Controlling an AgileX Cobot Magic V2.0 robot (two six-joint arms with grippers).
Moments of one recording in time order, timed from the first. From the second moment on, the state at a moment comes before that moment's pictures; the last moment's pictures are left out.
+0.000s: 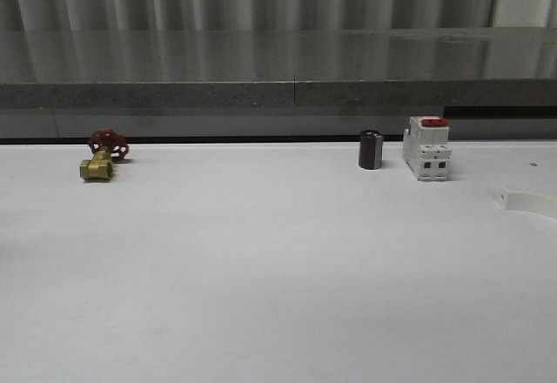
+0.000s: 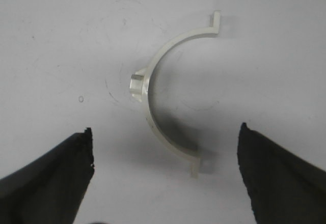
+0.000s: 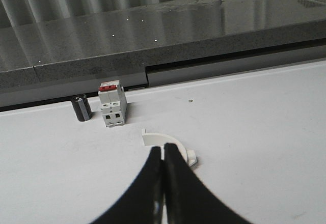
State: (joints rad) left arm 0.25 1.72 -1.32 -0.12 0.90 0.25; right arm -0.07 -0.01 0.03 0.04 0.13 0.15
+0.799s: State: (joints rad) left arm 0.25 2.04 -1.43 -0.12 0.83 0.30; right arm -0.07 -0.01 0.03 0.04 0.13 0.15
